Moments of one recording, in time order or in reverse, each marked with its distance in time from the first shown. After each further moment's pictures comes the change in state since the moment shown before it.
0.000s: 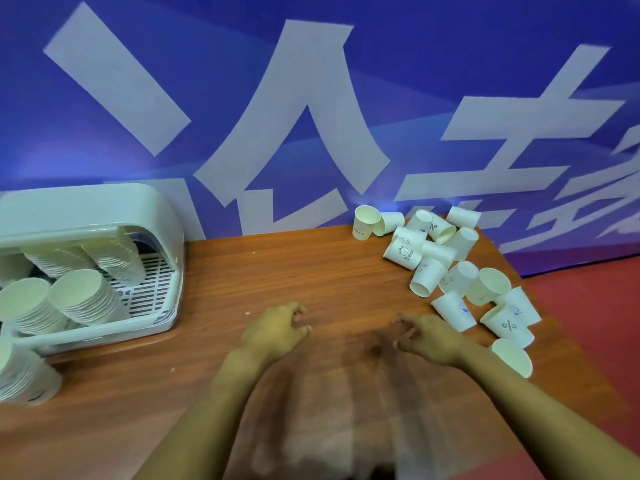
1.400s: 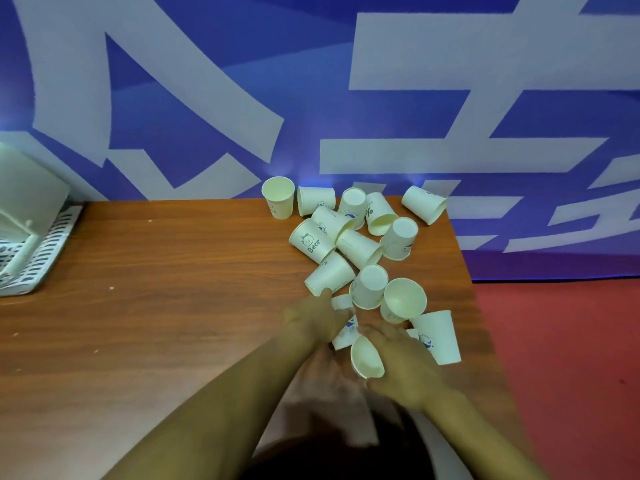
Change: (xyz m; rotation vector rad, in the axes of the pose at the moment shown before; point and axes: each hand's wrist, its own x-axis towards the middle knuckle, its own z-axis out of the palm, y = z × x) left_hand 0.187 0.270 0.222 0.139 -0.106 -0.343; right_hand 0.032 0.260 -0.091 -0.291 -0.059 -0.299
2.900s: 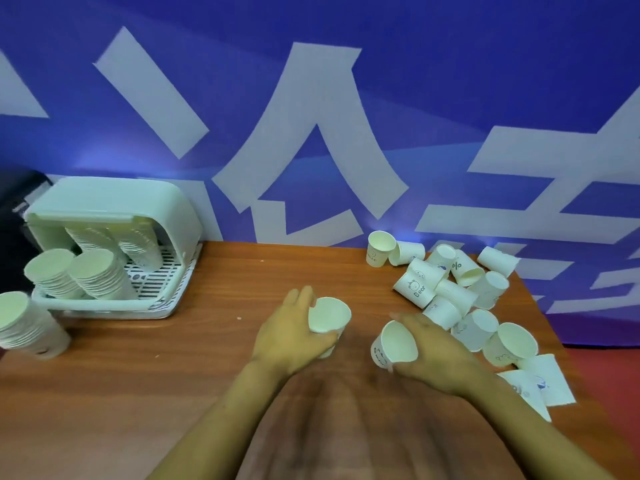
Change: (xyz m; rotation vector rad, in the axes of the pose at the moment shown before) left_hand -0.127 -0.239 -0.136 -0.281 0.524 0.273; right_hand 0.048 -0.217 -0.043 0.084 0.140 0.066
